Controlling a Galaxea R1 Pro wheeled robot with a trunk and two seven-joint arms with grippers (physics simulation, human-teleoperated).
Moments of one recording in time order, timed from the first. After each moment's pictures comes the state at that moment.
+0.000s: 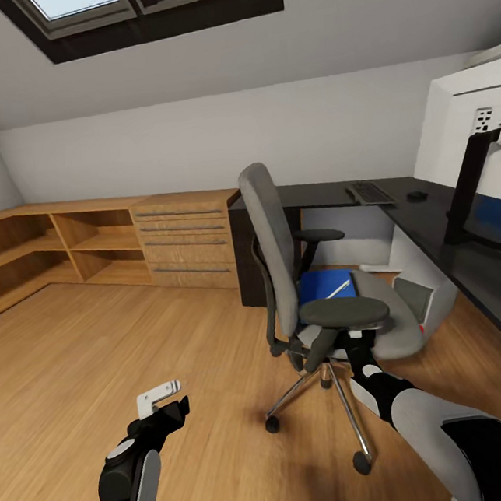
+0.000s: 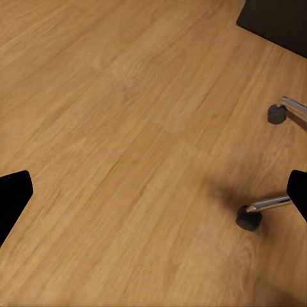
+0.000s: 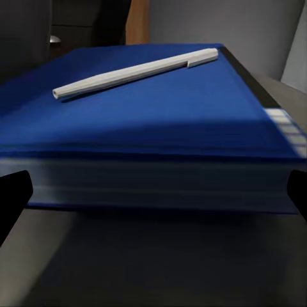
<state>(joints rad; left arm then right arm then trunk) -0.18 -0.15 0.07 -1.59 0.15 0.69 0.27 -0.91 0.03 0.00 -0.11 0.05 -0.53 -0.22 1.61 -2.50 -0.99</state>
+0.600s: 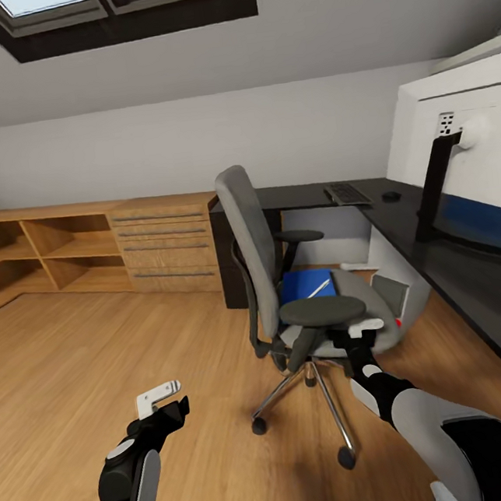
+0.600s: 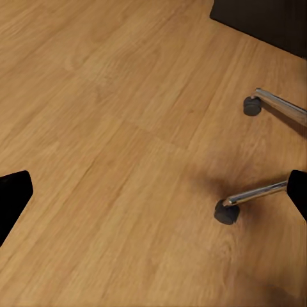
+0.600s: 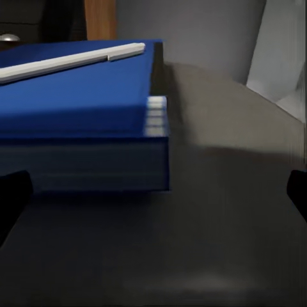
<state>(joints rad) -0.18 -0.15 0.07 -1.59 0.15 0.69 0.27 -0.91 0.03 0.00 -0.11 0.05 -0.53 -0.22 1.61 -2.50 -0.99</state>
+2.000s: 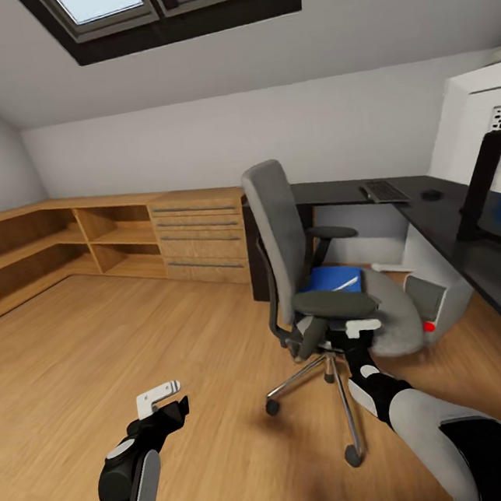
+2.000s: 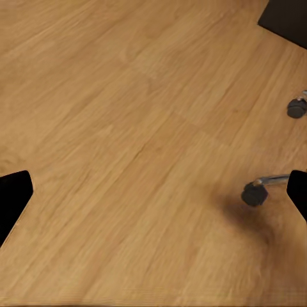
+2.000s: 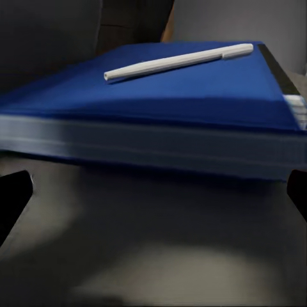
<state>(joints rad) -0.18 -0.15 0.07 -1.59 0.15 0.69 0.27 -0.91 0.04 0.00 -0.10 0.05 -0.53 -0.22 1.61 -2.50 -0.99</state>
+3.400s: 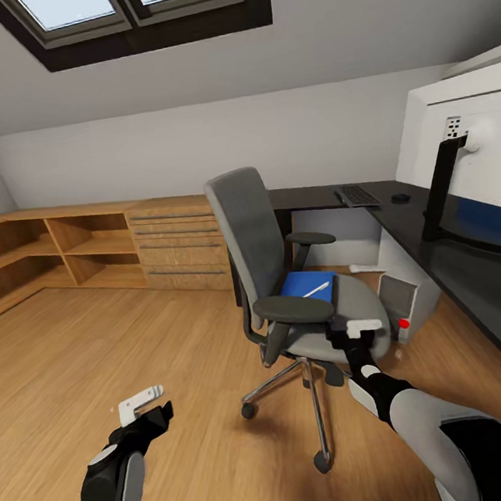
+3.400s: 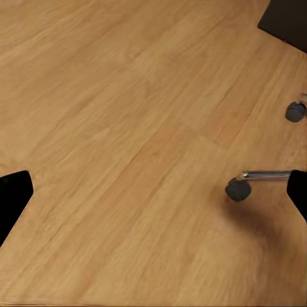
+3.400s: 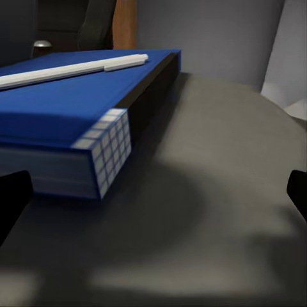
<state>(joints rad) -0.18 -0.14 0.16 -1.59 0.15 0.69 0.27 -0.91 0.04 0.00 -0.10 0.05 -0.53 -0.21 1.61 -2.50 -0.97</state>
